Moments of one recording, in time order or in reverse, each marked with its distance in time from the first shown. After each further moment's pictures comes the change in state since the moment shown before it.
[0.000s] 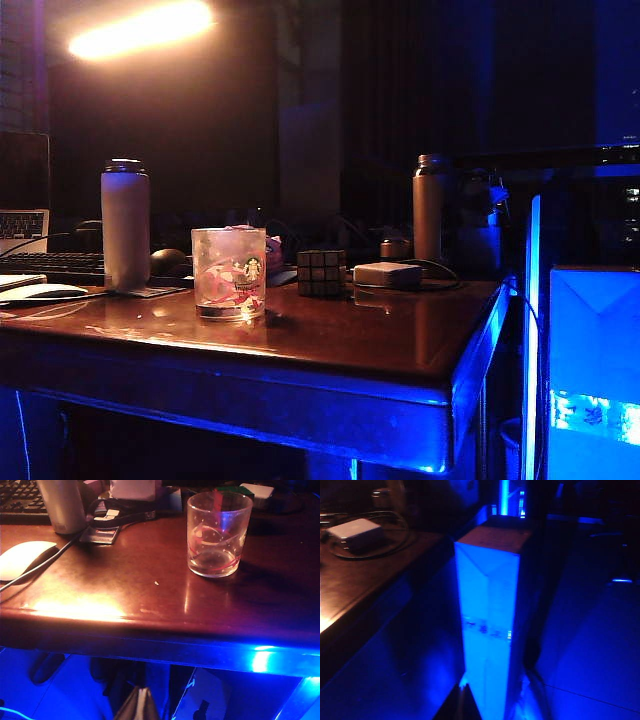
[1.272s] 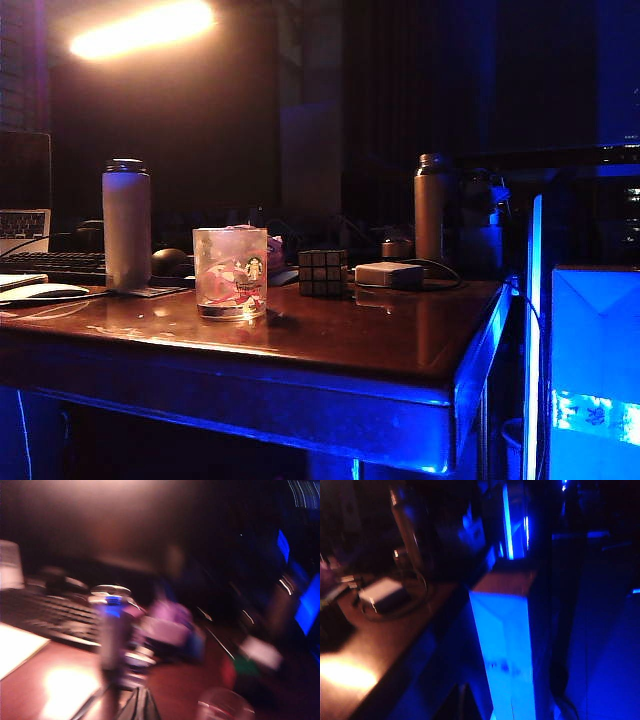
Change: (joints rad) left arm 0.000 0.497 0.735 0.008 -0.116 -0.156; right arm 0.000 0.057 0.153 0.019 0.000 0.157
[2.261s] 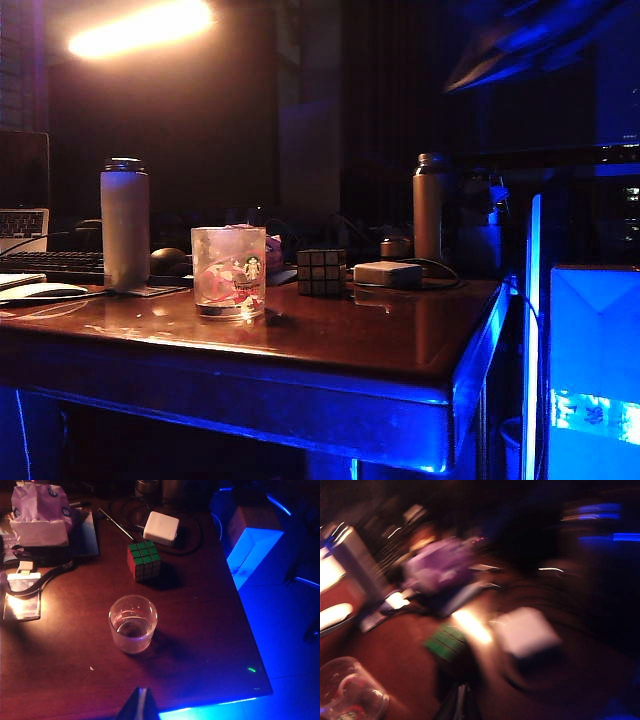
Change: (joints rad) left arm -0.001 0.599 0.768 -0.788 0.432 0.205; right arm 0.243 1.452 1.077 0.137 -0.386 -0.117
